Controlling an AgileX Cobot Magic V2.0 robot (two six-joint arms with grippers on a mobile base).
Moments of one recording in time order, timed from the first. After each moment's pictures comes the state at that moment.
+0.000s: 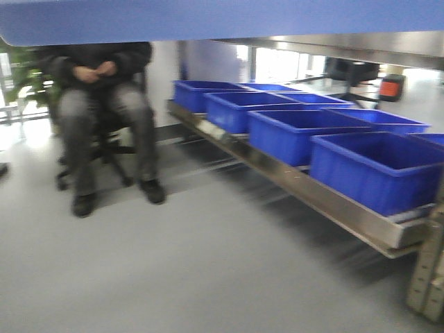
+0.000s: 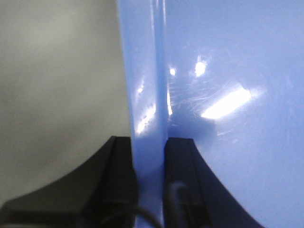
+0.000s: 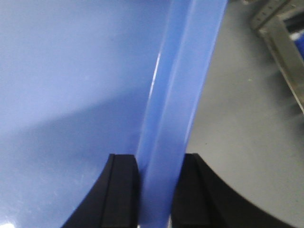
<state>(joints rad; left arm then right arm) -0.56 1.51 -1.59 0.00 1.25 -0.30 0.48 1.29 -1.39 -0.17 1.22 0.44</state>
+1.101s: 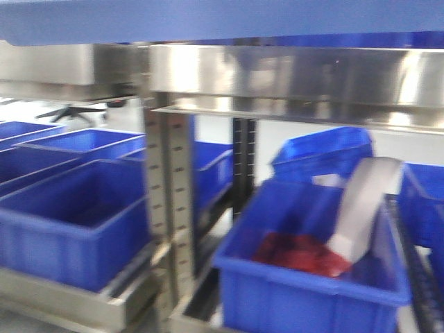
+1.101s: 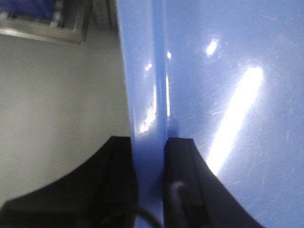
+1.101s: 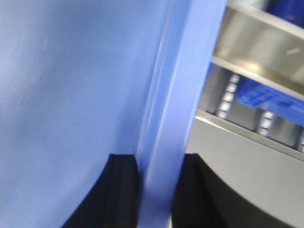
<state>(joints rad) -0.56 1.51 -1.59 -0.01 1.25 -0.30 0.48 1.29 -1.39 -0.17 1.22 0.44</state>
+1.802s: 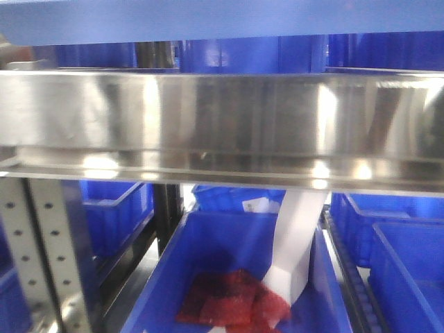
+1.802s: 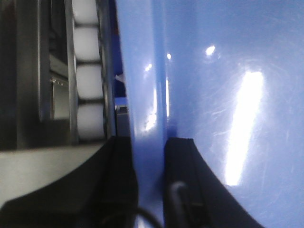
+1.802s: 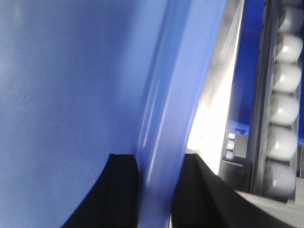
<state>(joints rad) -0.56 1.51 -1.59 -0.01 1.25 -0.30 0.48 1.29 -1.39 -0.18 1.22 0.44</state>
